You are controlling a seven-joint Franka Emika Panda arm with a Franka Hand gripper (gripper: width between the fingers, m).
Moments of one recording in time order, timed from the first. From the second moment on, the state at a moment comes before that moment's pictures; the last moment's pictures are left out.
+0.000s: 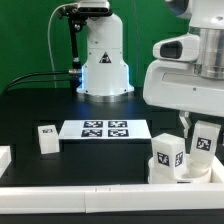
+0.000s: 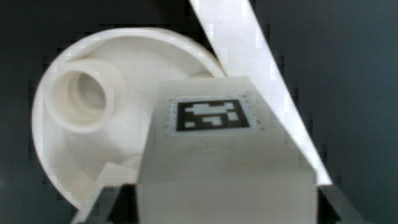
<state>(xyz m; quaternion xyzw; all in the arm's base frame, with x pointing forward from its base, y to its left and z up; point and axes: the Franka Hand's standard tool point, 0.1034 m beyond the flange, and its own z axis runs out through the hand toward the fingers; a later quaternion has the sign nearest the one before) 0.588 0.118 0.077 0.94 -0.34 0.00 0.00</state>
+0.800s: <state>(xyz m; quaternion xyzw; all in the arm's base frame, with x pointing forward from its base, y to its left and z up) 0.592 0.108 0.077 0.77 -0.64 0.01 -0.05</state>
